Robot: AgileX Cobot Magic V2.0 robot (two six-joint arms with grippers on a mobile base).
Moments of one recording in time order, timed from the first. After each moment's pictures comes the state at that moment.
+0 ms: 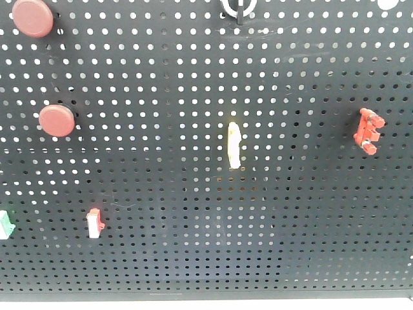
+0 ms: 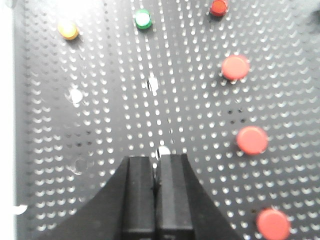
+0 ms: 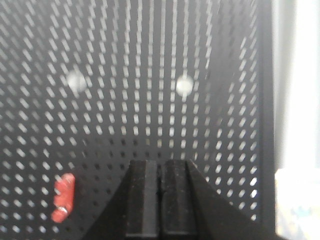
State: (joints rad) left arm -0.03 0.40 -0.77 0.24 -0.04 -0.12; right arm -0.05 0.43 -0.67 -0.27 -0.04 0.22
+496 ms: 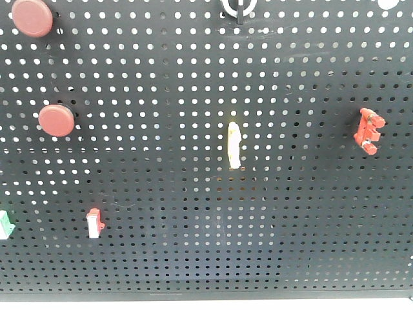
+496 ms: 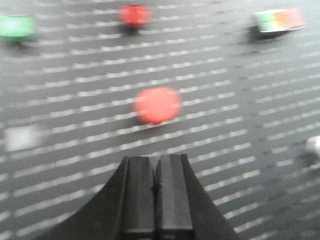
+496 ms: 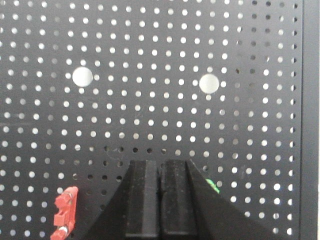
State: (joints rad) left arm -0.16 0.87 -1.10 0.79 -0.34 -0.65; right arm -0.05 0.59 -0.67 -0.28 -0.23 0.22
